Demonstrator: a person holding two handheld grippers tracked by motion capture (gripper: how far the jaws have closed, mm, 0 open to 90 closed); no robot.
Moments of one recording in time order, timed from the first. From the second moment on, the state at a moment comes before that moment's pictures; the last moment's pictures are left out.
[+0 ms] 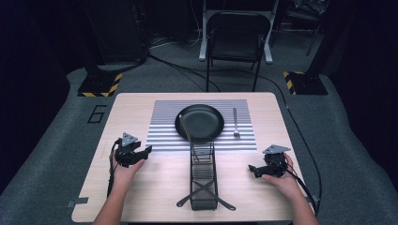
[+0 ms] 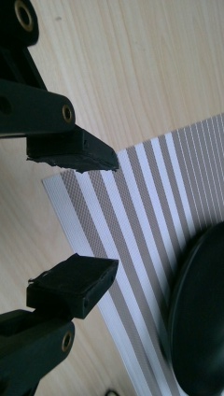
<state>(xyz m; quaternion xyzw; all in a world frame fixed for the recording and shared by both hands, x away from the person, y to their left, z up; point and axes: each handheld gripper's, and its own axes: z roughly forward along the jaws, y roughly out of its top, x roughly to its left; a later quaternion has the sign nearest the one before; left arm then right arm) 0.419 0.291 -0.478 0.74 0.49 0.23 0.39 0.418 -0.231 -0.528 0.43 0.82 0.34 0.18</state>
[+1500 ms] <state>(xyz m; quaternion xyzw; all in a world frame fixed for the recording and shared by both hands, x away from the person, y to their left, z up) 0.406 0.196 -0.392 0.77 0.39 0.17 0.47 0.417 -0.231 -0.528 0.43 0.82 0.34 0.18</state>
